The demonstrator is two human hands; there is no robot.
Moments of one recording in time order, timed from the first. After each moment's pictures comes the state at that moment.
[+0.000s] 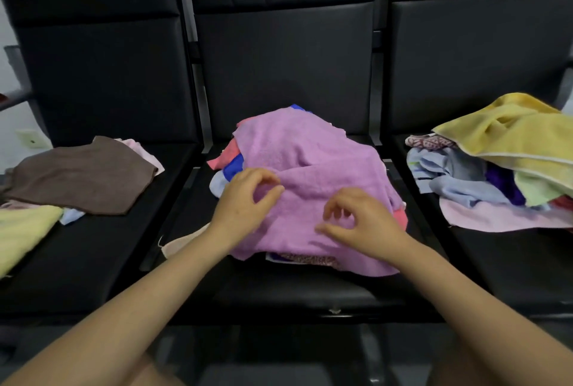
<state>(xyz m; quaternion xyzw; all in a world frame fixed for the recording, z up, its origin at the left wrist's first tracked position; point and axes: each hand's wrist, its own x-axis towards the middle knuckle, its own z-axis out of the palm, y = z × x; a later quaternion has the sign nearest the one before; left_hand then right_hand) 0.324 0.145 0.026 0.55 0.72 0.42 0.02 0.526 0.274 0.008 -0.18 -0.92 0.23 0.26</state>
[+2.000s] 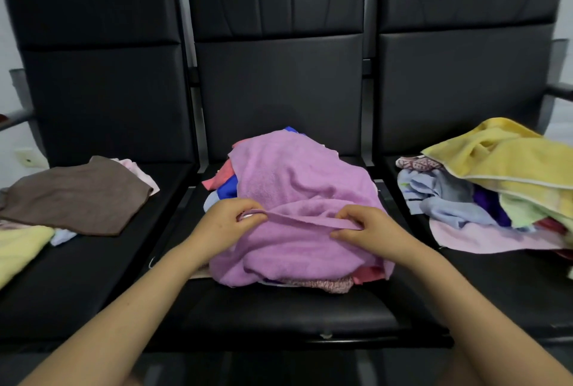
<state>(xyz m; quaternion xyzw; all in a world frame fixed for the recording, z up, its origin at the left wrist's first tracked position) 0.299 0.142 0.029 0.58 0.73 0.35 0.08 0.539 0.307 0.019 -0.28 -0.89 0.33 0.18</state>
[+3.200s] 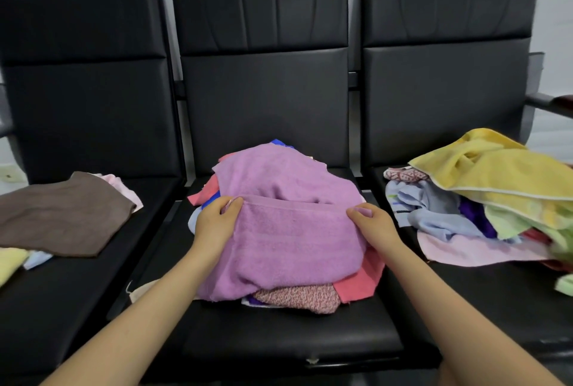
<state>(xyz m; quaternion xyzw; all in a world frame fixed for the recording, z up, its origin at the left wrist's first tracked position) 0.304 0.187 0.023 0.32 0.76 0.56 0.08 0.524 0.375 -0.020 -0.46 -0.67 0.48 0.34</state>
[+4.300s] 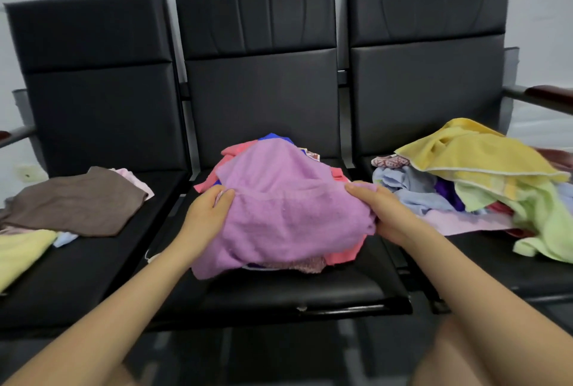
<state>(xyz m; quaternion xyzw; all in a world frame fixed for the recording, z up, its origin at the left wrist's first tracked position) 0.339 0.124 0.051 0.41 0.76 0.50 0.07 0.588 0.309 0.046 -0.26 -0.61 0.69 0.30</state>
